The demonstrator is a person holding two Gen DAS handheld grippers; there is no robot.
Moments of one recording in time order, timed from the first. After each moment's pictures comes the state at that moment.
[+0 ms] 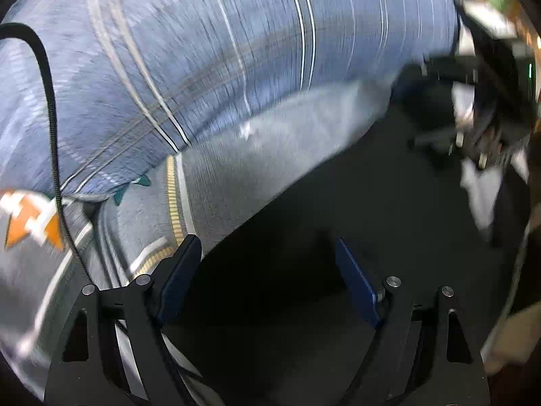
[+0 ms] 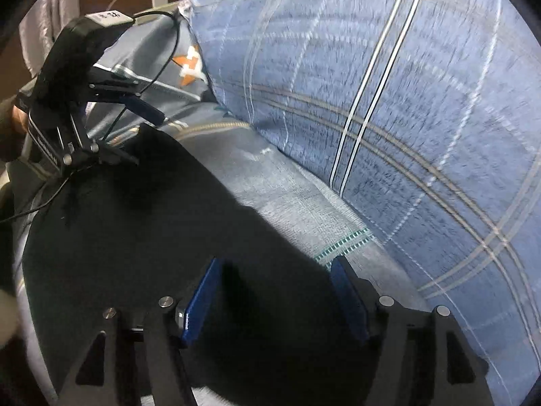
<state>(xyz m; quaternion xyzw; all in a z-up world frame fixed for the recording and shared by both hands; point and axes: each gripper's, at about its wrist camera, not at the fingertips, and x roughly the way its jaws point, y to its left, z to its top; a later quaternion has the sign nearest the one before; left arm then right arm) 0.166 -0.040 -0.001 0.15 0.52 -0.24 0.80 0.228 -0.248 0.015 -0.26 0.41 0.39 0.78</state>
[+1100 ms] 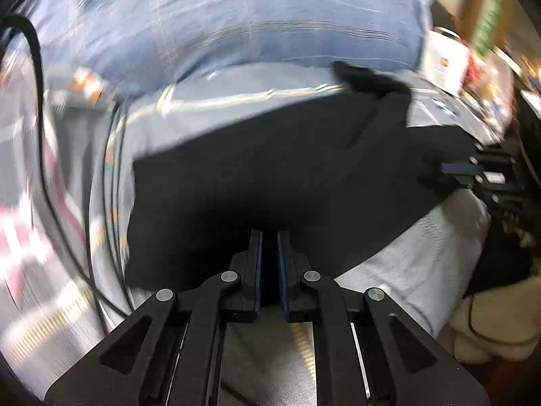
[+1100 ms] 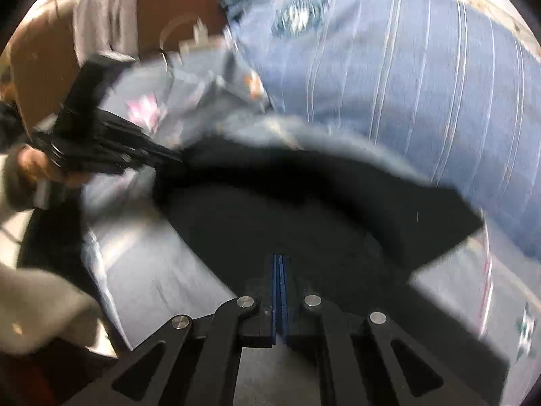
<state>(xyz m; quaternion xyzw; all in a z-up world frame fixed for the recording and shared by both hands) -0.077 -0.031 0.011 0.04 0.45 -0.19 0.87 -0.058 -0.290 0.010 -0.18 0.36 0.31 0.86</state>
